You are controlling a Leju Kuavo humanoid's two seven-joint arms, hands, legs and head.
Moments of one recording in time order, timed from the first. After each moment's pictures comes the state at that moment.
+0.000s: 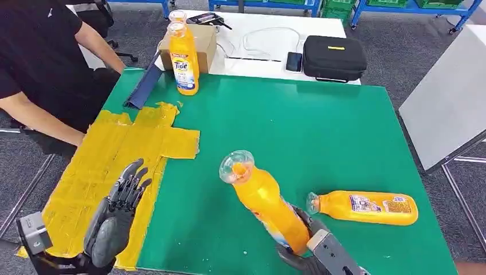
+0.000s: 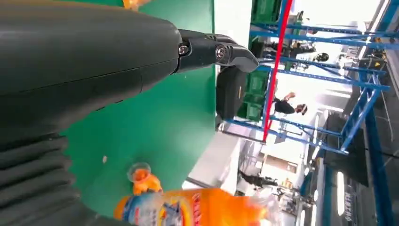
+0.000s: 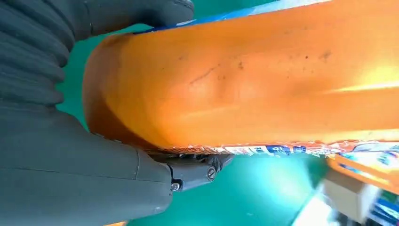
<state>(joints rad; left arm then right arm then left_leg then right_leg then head) 0.34 -0.07 -0.15 -2.06 0.33 -0.26 -0.09 0.33 -0.22 0.33 -1.97 0.11 0.08 0.09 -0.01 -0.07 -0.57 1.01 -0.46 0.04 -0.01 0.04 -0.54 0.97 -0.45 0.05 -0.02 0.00</state>
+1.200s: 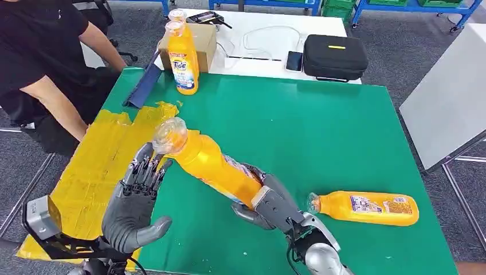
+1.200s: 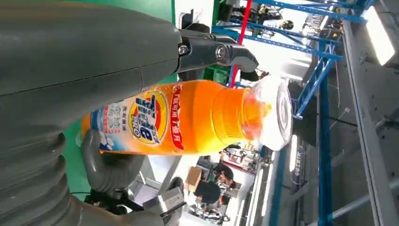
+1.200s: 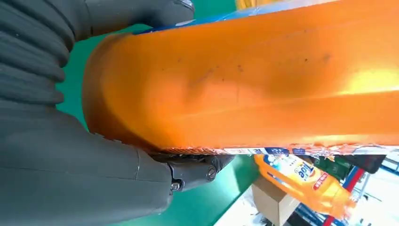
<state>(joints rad) 0.21 -0.07 -0.32 -2.04 0.43 -0.18 -0.14 -0.06 -0.06 0.51 -1.71 0.23 0.07 0.09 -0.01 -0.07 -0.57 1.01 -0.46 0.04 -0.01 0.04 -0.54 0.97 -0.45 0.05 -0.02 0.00</state>
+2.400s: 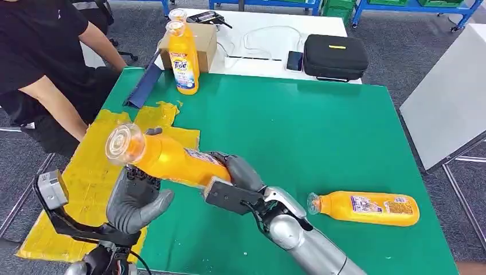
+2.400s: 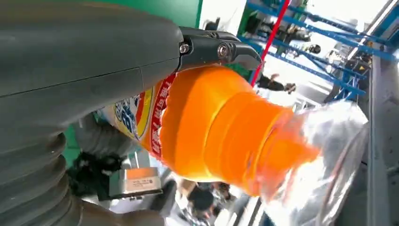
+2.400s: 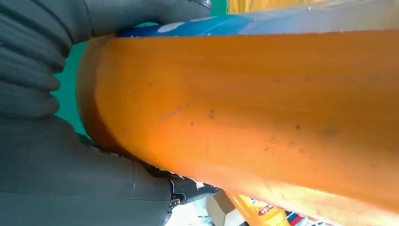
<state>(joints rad) 0.14 -0.08 -0.39 -2.08 0.46 0.05 0.04 -0.39 -0.01 0.78 -1.42 0.33 -0.01 0.06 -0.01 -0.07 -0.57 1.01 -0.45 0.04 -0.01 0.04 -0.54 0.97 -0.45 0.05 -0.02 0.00</state>
